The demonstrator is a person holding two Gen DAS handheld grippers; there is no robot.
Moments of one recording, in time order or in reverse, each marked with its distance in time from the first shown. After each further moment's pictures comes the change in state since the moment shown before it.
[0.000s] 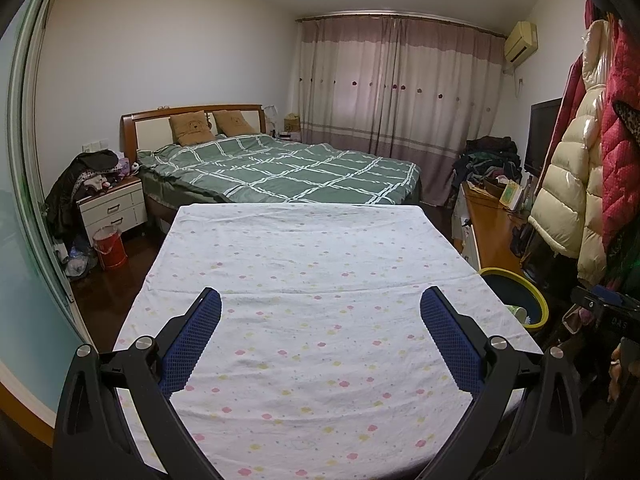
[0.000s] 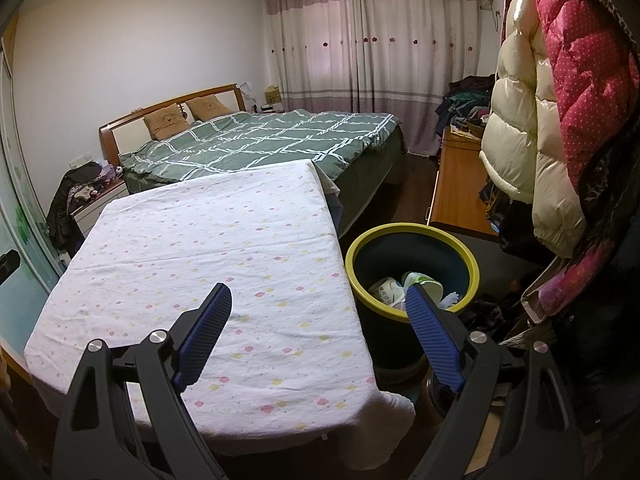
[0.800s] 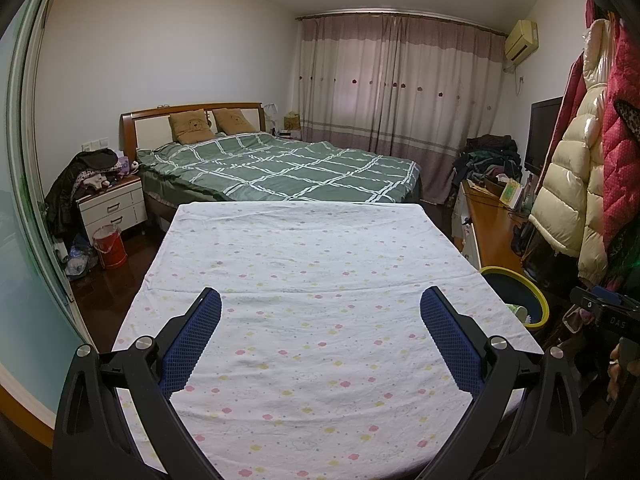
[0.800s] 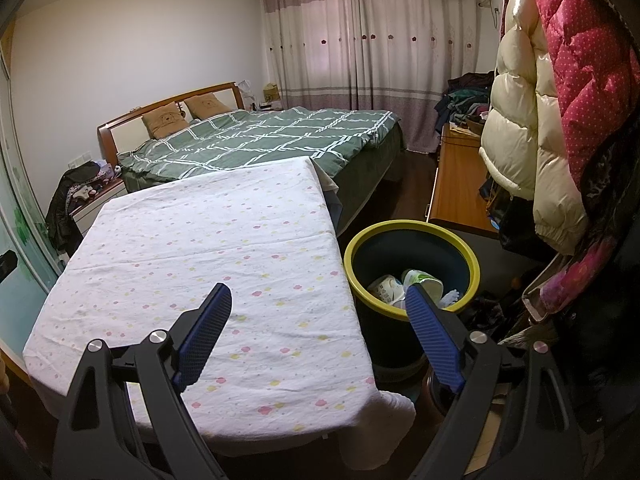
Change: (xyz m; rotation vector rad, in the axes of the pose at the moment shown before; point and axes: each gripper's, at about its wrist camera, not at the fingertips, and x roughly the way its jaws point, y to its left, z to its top) left arm 0.003 0.000 -0.001 0.001 0.005 0.000; right arm 0.003 -0.001 -0.001 0.006 0.005 -0.001
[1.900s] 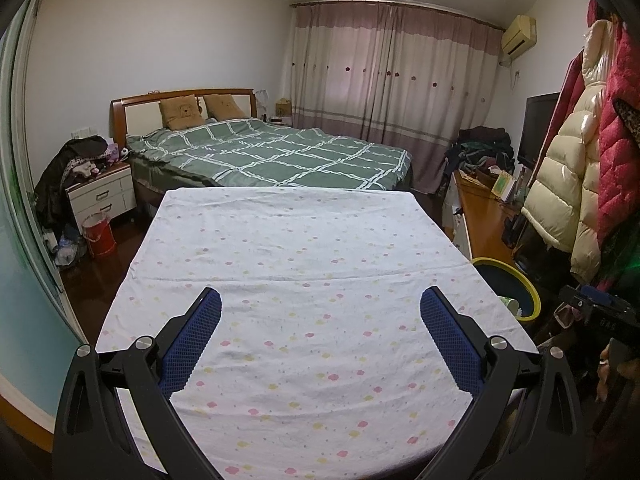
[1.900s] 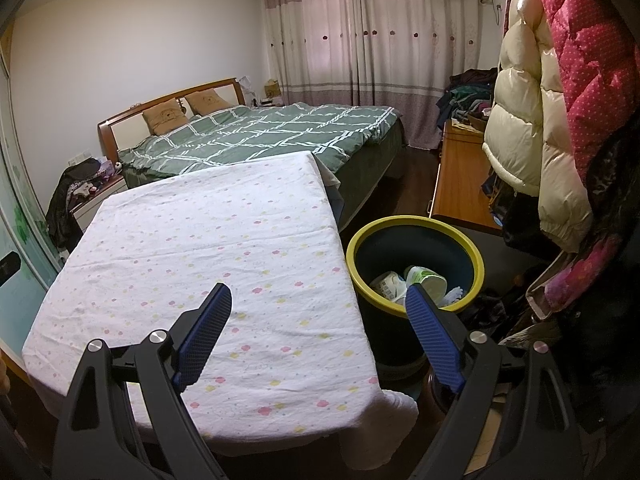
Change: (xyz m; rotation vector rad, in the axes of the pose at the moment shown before) left arm 0.016 -0.004 -0.004 -0.010 0.056 -0.041; right arm 0.007 0.004 -0.005 0.001 0.015 0.004
